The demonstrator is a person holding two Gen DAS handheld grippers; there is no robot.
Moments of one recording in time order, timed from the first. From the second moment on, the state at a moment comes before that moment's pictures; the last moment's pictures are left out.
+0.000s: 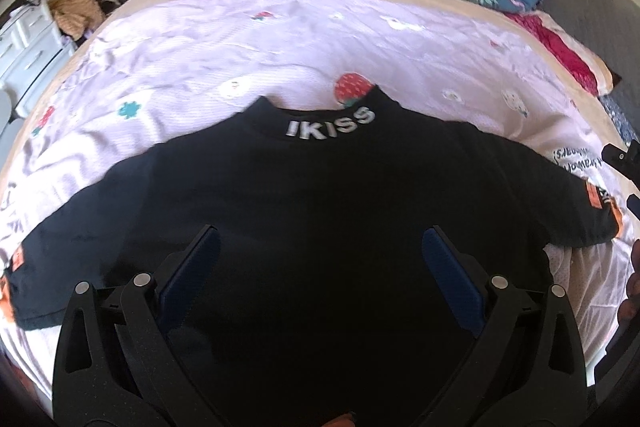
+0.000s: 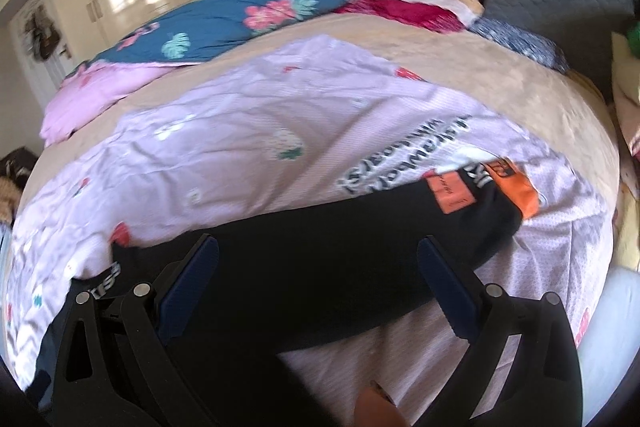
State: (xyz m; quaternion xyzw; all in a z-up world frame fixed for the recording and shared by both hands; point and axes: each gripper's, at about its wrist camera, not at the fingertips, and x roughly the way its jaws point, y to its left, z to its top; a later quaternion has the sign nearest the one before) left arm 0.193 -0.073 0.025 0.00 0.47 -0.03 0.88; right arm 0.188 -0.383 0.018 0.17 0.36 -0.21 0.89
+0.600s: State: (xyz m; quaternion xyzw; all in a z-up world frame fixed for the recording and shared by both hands) left arm 0.224 -0.135 0.001 0.01 0.48 -0.07 0.87; right arm 0.165 -0.510 -0.040 0.32 0.36 -0.32 0.82
